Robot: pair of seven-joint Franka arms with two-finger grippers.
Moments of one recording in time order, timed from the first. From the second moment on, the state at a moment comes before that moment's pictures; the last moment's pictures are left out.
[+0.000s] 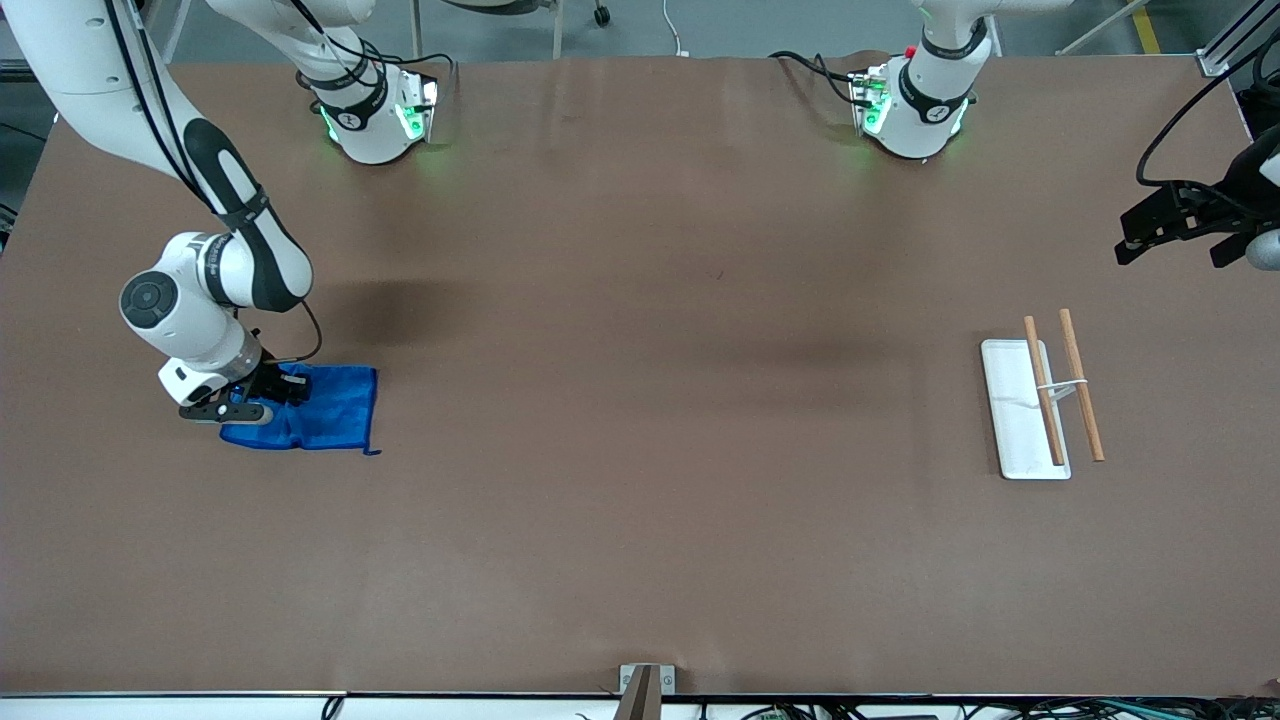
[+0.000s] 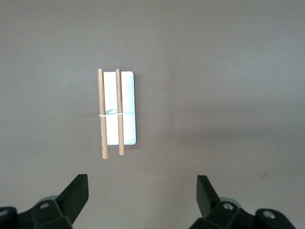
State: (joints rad) left arm -0.03 -0.02 0.02 -1.56 -0.01 1.56 0.03; right arm -0.09 0.43 -0.05 -2.24 -0.04 2.70 -0.08
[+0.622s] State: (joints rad) left arm -0.03 -0.02 0.02 -1.56 -0.01 1.54 0.05; right arm -0.02 0.31 -0.02 -1.86 -0.02 1.98 -0.04
